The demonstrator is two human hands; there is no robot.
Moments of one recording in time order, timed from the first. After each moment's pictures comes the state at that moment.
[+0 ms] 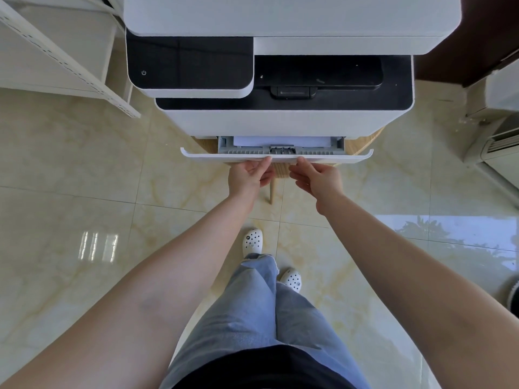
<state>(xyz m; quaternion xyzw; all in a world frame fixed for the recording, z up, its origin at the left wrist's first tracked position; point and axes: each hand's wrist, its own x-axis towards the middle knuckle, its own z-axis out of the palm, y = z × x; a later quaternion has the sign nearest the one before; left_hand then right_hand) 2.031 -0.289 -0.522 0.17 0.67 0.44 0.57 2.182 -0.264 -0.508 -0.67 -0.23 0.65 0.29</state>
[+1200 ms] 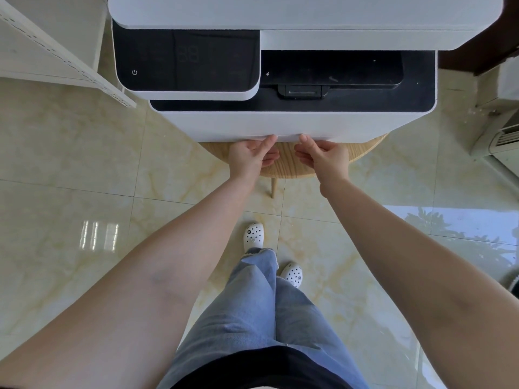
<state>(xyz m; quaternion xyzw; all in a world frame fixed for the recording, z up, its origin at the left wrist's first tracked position) 2.018 -0.245 -0.540 0.21 0.66 0.45 0.56 2.170 -0.226 -0.512 -0.67 -0.30 0.59 0.34</state>
